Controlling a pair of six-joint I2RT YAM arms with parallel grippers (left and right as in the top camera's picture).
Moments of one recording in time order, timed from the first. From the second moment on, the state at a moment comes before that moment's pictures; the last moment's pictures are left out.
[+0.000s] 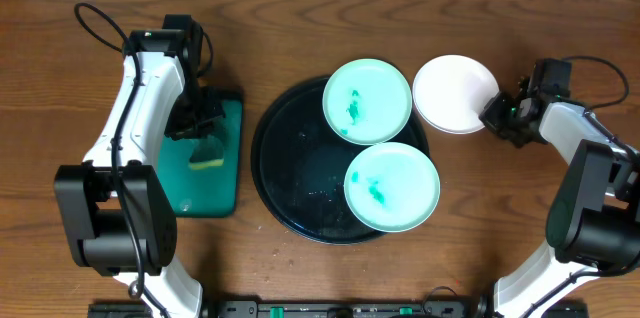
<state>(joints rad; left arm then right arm) -0.01 1.86 1.51 -1.29 -0.03 -0.43 -0.25 1.92 1.10 -0.41 -0.23 0.50</state>
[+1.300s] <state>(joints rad) -0.06 1.86 1.51 -1.28 -0.03 -0.43 -0.48 1.71 1.09 -0.69 -0.01 0.53</state>
